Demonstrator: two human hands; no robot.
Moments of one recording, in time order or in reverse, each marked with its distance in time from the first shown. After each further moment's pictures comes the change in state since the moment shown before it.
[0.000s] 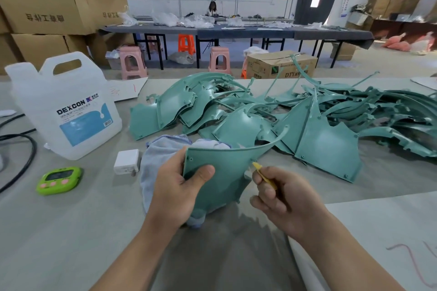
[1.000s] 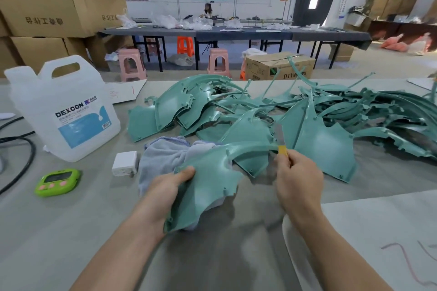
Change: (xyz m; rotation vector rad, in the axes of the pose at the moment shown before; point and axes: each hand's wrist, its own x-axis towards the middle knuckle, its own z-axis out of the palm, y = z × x) left_hand 0.006 -0.001 -0.012 -0.232 0.107 -0.925; right_hand 0.032 -0.002 -0.036 -1.160 0.824 -0.638
